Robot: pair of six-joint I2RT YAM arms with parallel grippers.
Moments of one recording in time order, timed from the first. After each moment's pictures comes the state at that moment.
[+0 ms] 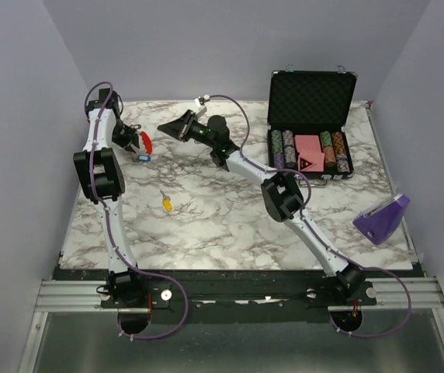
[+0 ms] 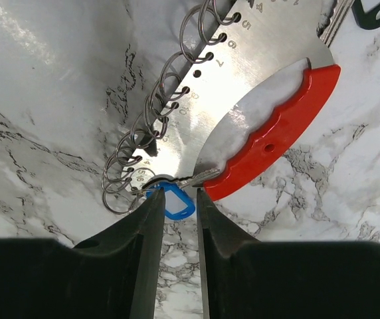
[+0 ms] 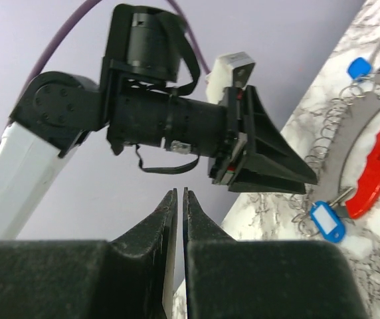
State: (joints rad) left arm 0.20 2.46 2.30 -1.13 0.05 -0.87; right arm 0.70 2.88 2.51 0.60 -0.46 1.21
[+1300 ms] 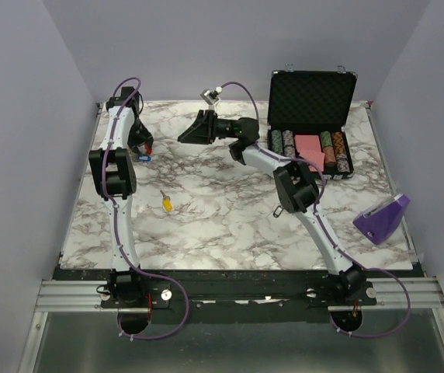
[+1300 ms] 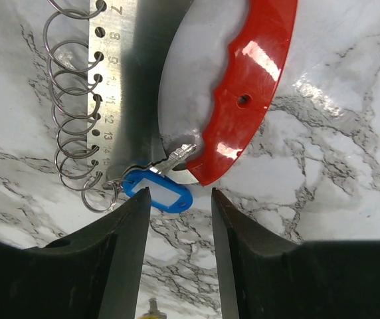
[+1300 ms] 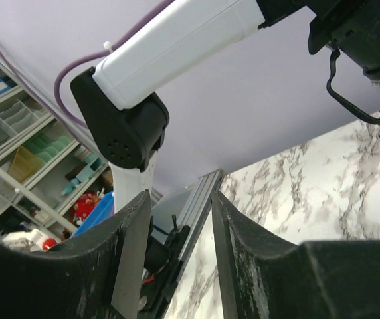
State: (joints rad) left arm 0.08 2.52 2.41 -1.20 -0.06 -0.57; right arm 0.59 2.70 2.21 1.29 -1.06 1.45
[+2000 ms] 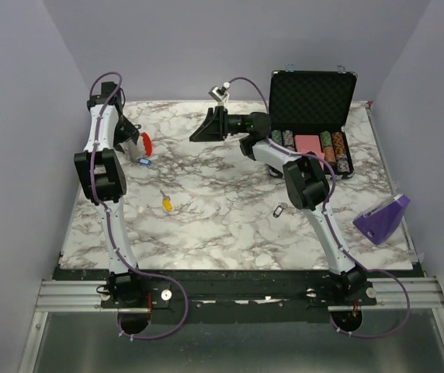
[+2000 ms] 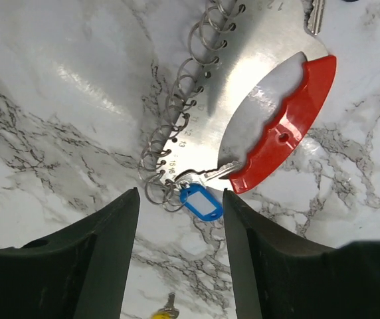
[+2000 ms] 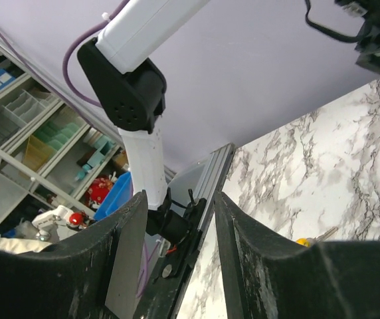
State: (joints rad) left arm 0.16 2.36 2.24 -1.13 -0.11 -0.61; right arm 0.53 2.59 2.08 1.31 -1.19 1.53
